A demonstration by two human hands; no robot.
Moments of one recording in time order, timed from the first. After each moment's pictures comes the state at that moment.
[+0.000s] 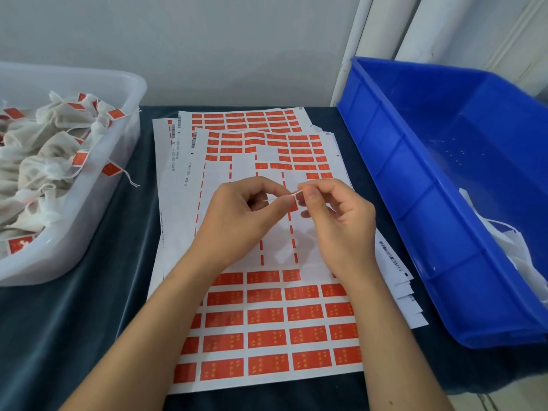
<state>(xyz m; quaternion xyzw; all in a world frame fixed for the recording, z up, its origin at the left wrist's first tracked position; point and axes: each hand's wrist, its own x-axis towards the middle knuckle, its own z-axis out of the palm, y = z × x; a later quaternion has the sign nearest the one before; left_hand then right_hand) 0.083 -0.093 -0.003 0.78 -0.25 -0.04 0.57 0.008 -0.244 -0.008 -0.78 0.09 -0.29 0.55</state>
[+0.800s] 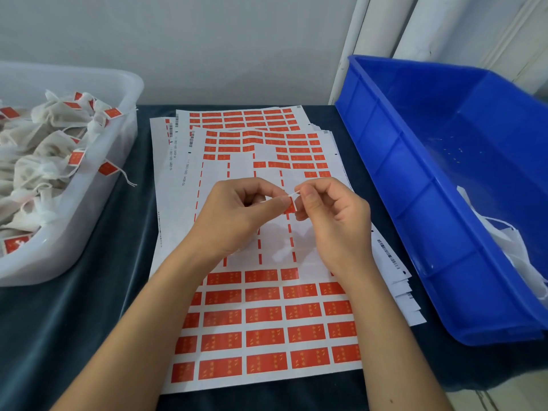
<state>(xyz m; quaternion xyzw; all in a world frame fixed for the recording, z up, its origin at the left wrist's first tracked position) 0.083 -0.091 0.007 0.77 -0.22 -0.11 0.59 0.005 -0.241 -0.004 -0.77 0.08 -0.26 0.58</state>
